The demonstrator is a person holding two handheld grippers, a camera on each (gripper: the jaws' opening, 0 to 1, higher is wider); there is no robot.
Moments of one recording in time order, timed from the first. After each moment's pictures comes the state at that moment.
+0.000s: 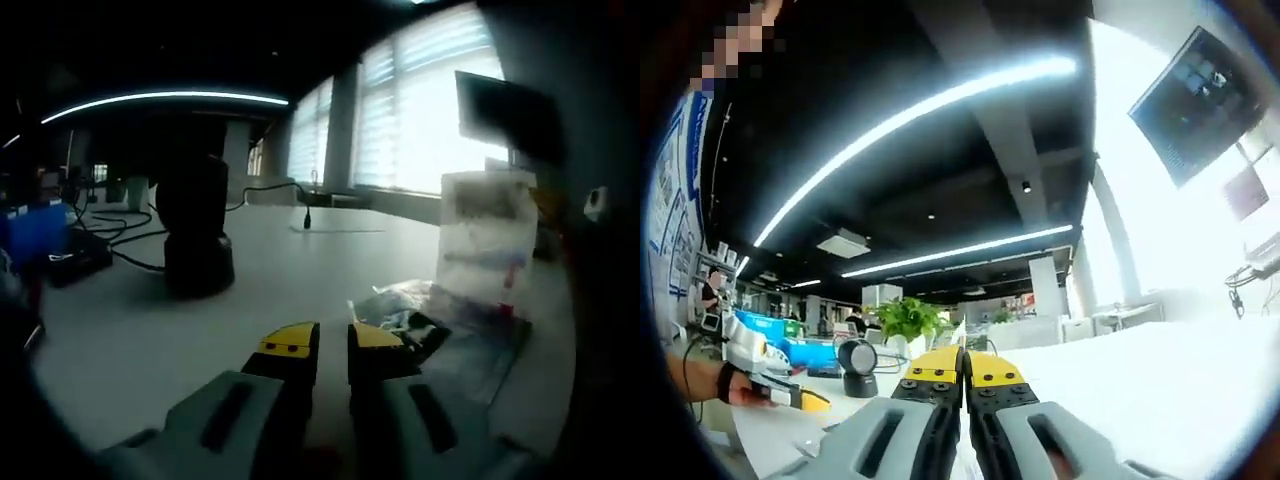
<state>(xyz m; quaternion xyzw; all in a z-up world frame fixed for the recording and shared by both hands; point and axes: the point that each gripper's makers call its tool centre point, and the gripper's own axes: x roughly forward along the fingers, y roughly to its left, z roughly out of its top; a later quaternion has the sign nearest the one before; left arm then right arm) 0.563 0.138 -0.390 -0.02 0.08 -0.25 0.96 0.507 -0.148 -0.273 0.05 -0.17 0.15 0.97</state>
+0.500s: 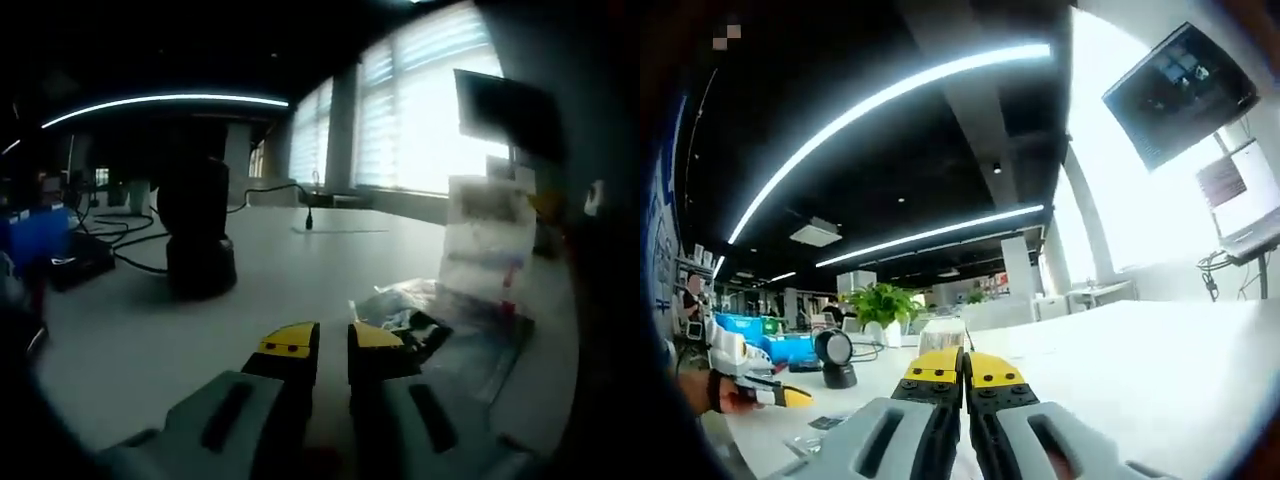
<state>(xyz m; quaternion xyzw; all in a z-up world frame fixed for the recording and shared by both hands) 0.562 0.139 -0.388 -0.01 0.08 -0.24 0.97 0.512 -0.175 -0.286 0.08 -0.10 0.09 0.99</state>
